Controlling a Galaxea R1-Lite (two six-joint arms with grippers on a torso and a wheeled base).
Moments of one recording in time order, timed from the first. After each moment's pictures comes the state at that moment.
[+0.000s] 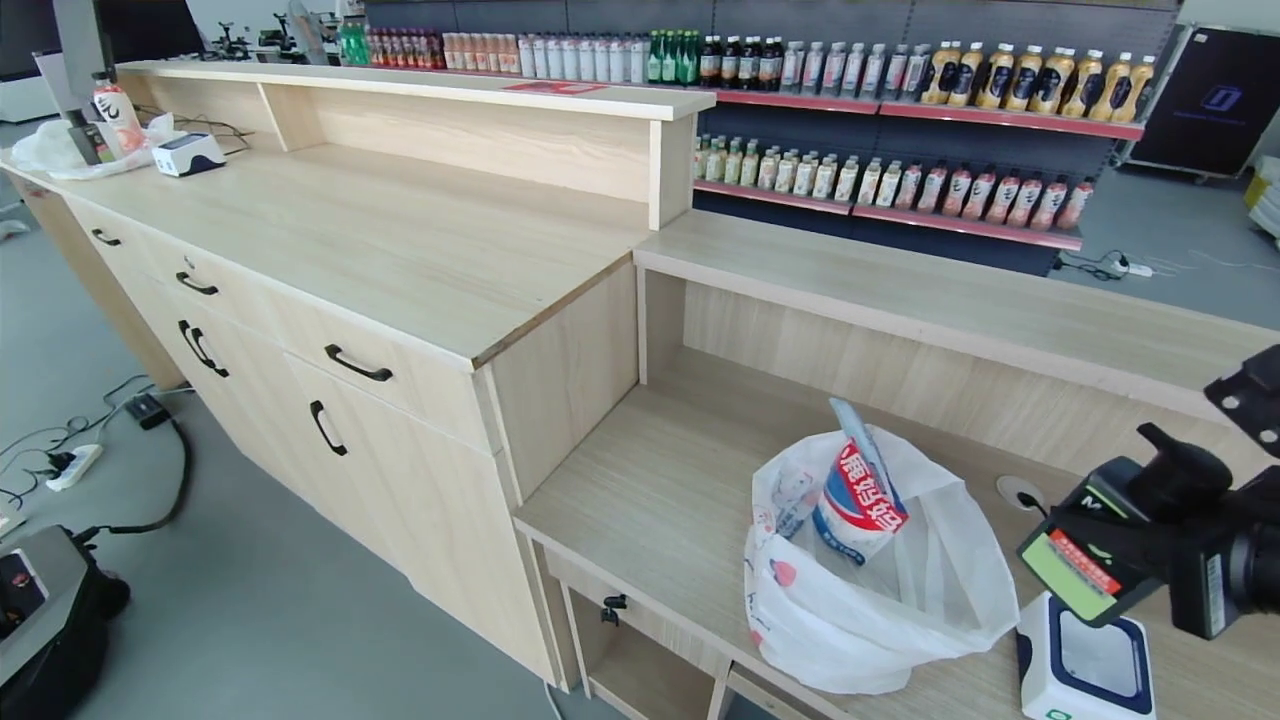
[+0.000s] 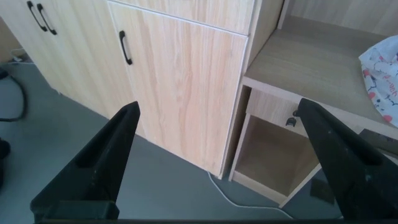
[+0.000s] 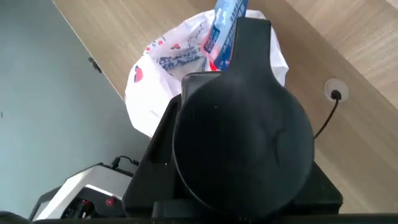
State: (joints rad) left arm -0.01 0.00 0.00 0.00 -0.04 0.00; right arm 0.27 1.11 -0.59 -0.08 0.03 -0.19
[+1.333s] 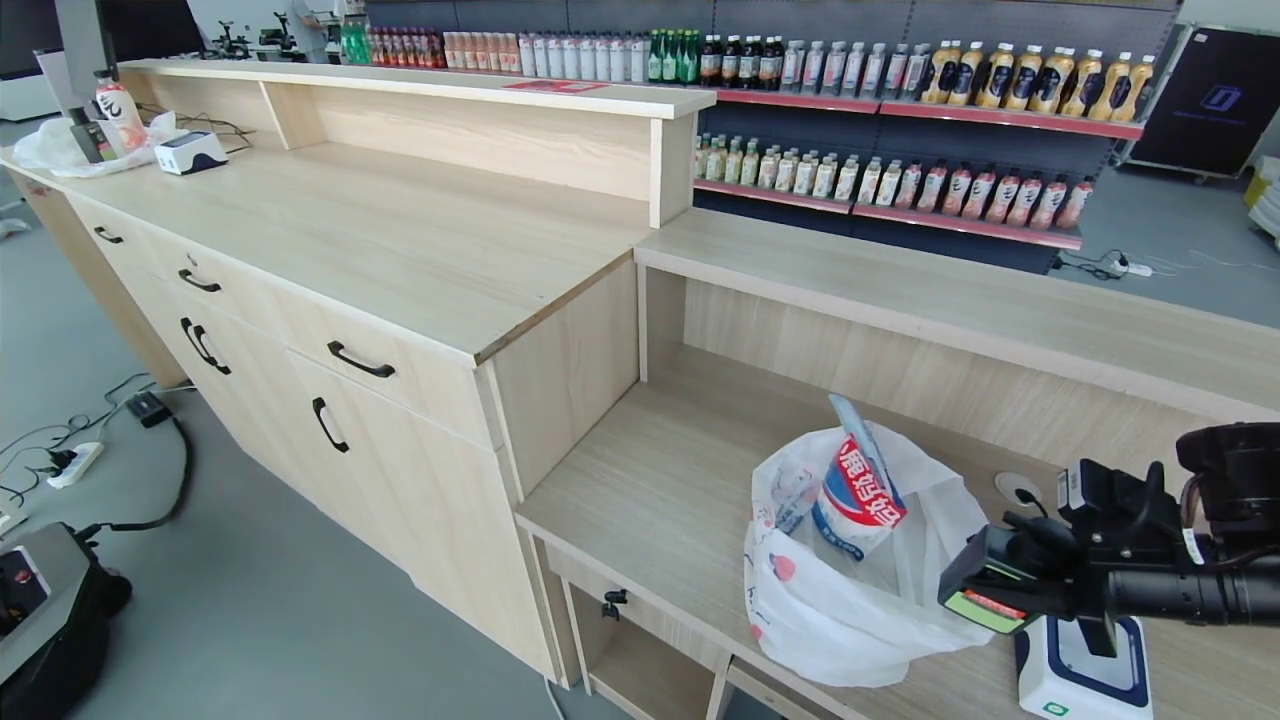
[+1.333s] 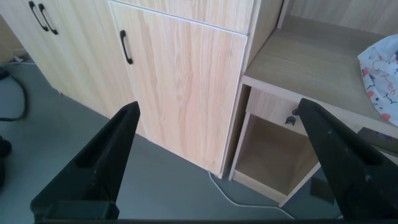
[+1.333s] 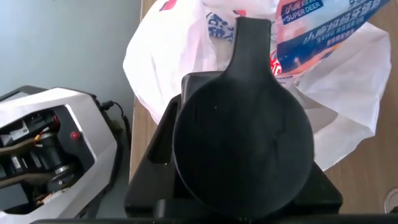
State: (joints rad) left arm -0.01 0.00 0.00 0.00 -0.04 0.00; right arm -0.15 1.69 -0.53 -0.30 0.82 -1.04
